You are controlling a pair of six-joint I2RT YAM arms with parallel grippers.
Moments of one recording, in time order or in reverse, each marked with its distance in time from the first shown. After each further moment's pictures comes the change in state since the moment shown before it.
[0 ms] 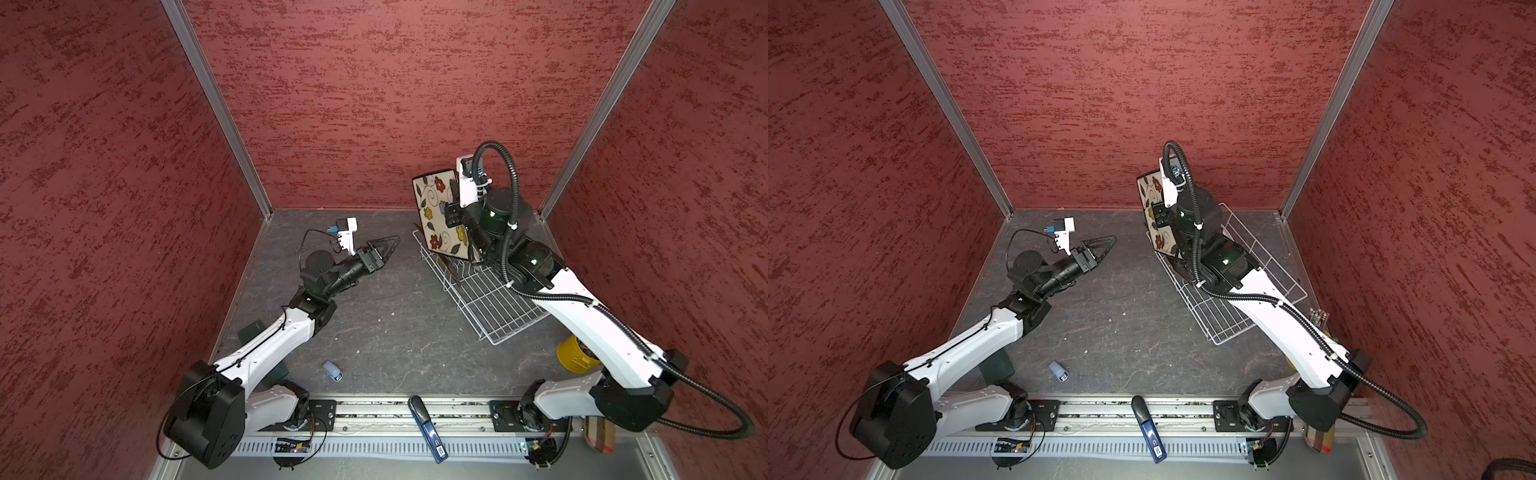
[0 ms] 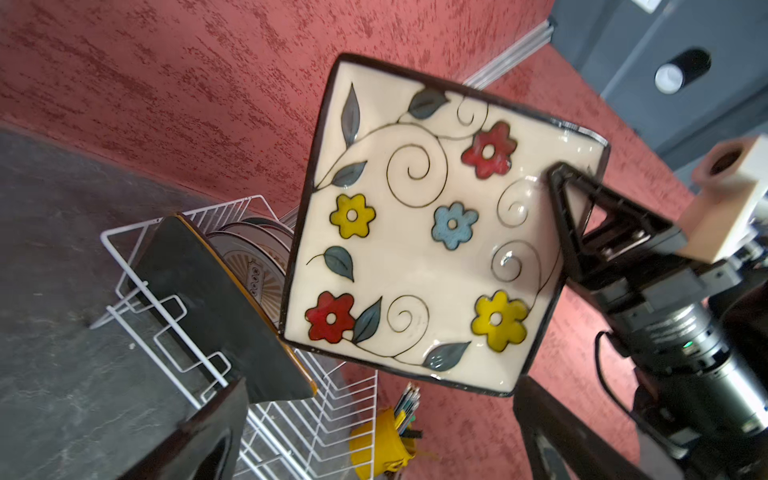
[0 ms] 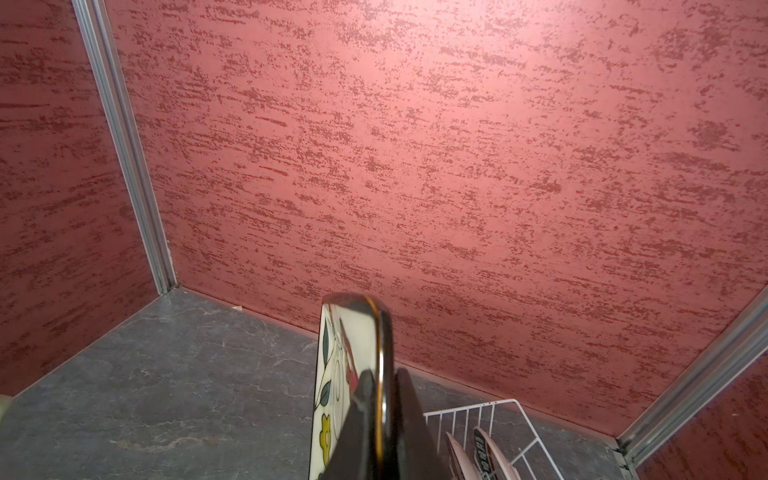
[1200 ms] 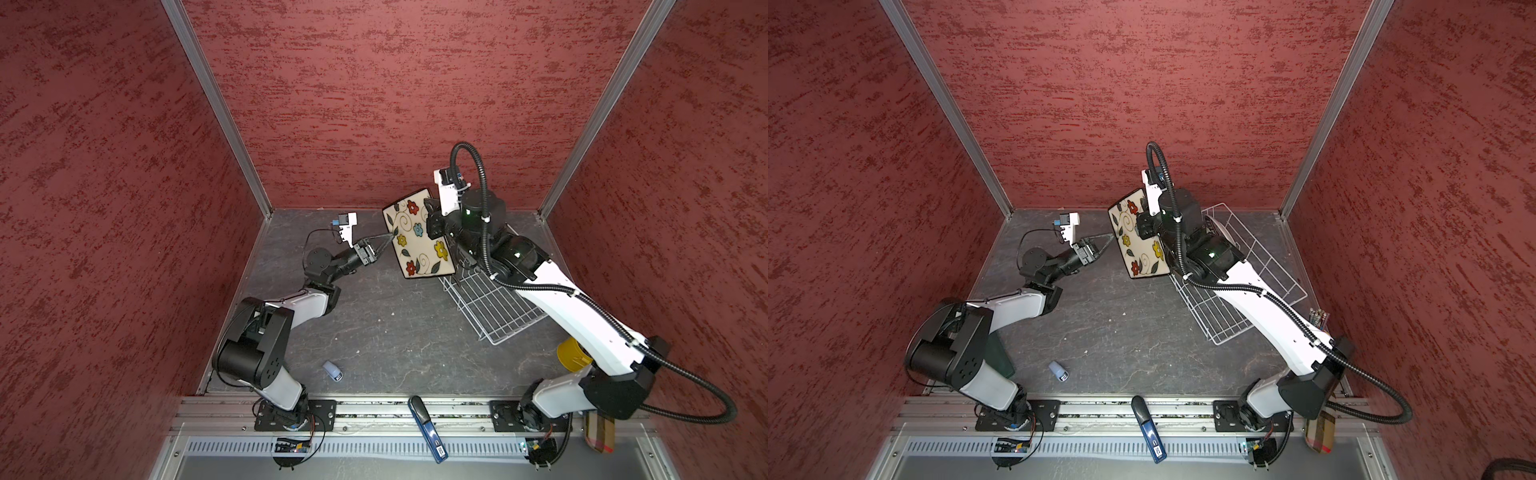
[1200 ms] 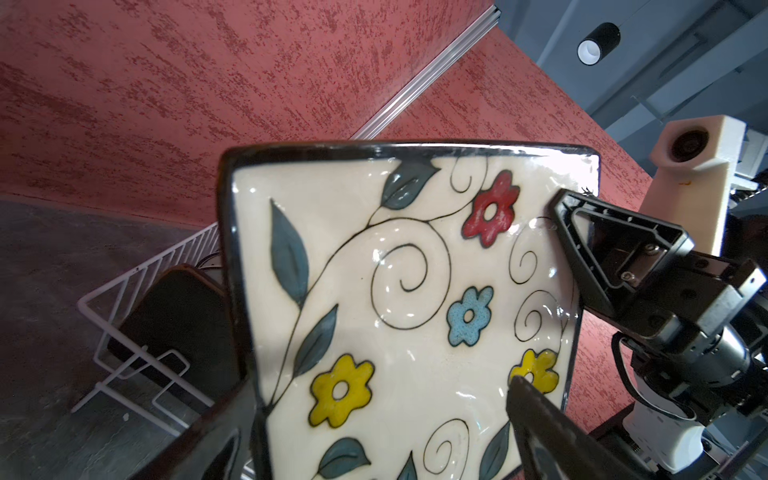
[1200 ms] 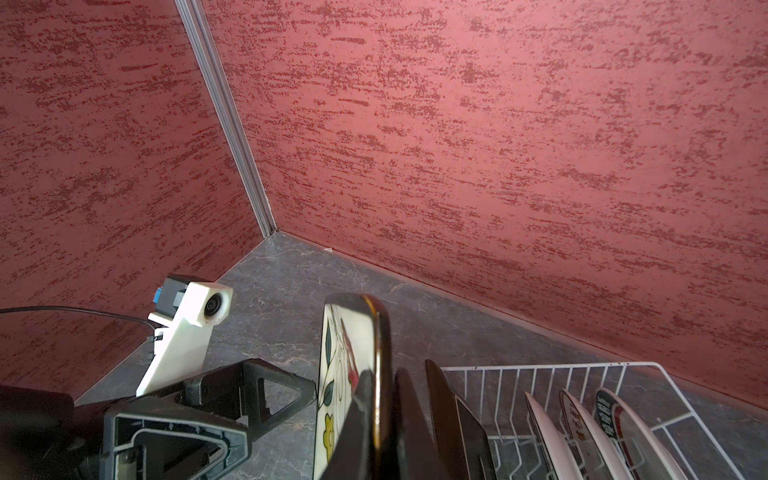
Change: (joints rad) left arm 0.147 0.388 -0.009 0.600 0.233 -0.131; right arm 0.007 0.077 0.030 -0.141 -0.217 0.220
